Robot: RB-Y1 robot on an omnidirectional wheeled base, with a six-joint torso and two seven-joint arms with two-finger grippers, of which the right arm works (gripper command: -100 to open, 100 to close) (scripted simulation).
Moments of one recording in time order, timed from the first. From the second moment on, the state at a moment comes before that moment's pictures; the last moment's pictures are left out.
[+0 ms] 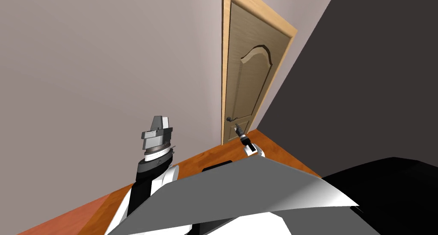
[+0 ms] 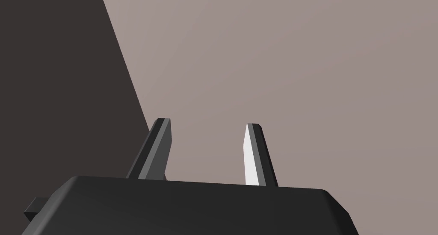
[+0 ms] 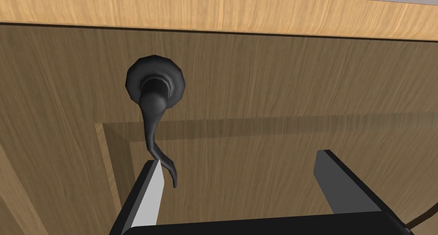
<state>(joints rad) 0.08 -0.29 0.05 -1.16 0.00 -0.66 -0.19</state>
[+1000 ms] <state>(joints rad) 0.00 -0.35 0.07 -0.93 -0.02 -0.68 -0.23</state>
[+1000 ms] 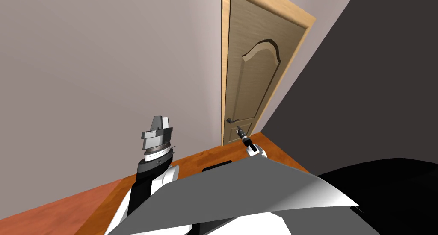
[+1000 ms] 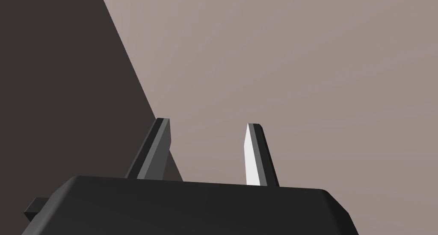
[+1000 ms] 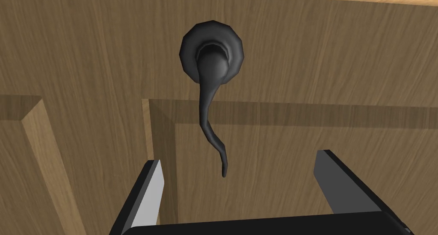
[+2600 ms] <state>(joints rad) -0.07 -0.35 -0.17 -0.71 -0.13 -0.71 -0.14</state>
